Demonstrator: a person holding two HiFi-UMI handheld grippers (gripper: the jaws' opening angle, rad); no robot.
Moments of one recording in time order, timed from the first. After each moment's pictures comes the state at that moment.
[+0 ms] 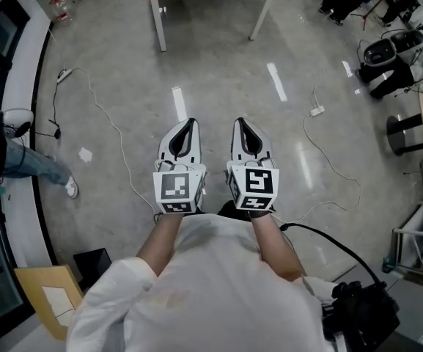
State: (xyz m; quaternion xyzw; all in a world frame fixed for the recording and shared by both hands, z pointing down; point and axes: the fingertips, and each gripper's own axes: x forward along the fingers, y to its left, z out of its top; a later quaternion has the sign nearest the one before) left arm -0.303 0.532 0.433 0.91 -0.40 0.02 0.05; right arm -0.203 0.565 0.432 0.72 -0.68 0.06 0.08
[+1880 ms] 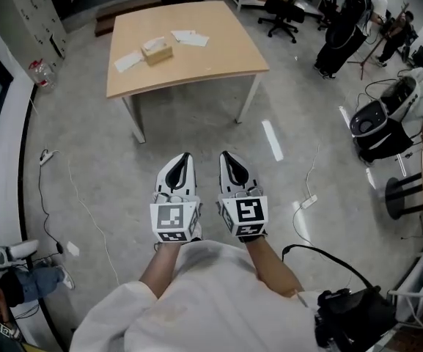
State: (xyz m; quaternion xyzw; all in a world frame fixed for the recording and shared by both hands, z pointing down) left arm 0.040 0.029 0.395 0.91 -0.41 -0.01 0.05; right arm 0.124 0.055 0.398 0.68 -0.73 0.03 0.05
